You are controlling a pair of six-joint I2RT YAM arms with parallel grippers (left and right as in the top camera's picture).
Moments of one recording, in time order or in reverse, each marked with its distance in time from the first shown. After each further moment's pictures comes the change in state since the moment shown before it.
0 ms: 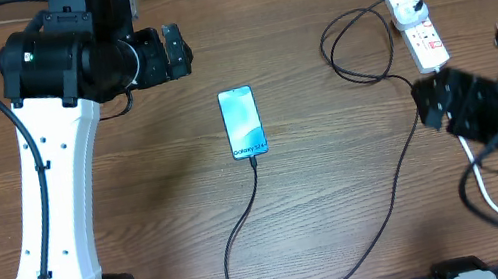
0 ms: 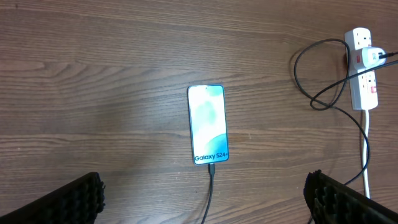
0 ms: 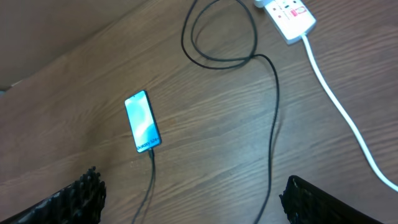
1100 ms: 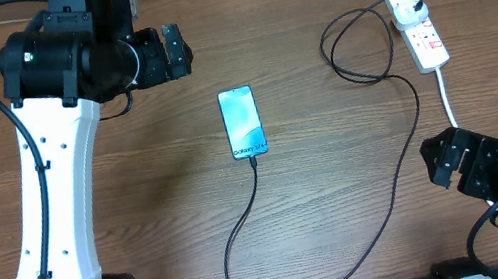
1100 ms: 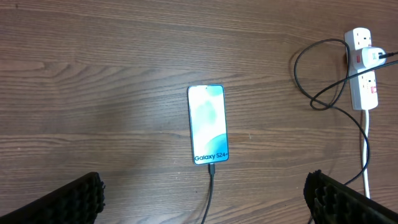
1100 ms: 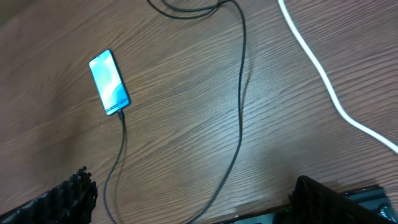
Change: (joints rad) left arm 0.000 0.000 0.000 0.000 0.000 0.000; right arm 0.000 -0.125 -0.097 -0.175 0.031 -0.006
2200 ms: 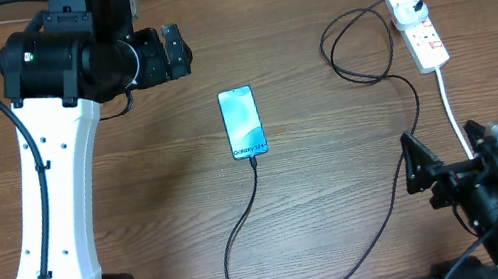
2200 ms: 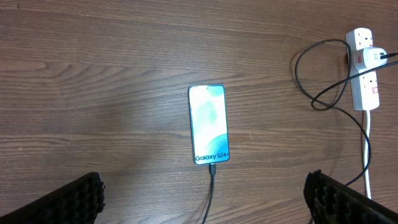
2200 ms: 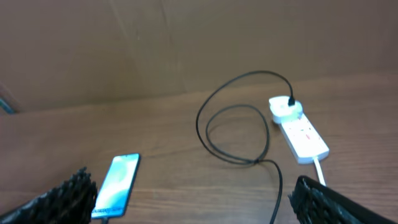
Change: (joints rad) left arm 0.000 0.000 0.000 0.000 -0.004 0.000; right arm 0.005 -0.665 -0.898 1.017 -0.027 -0.281
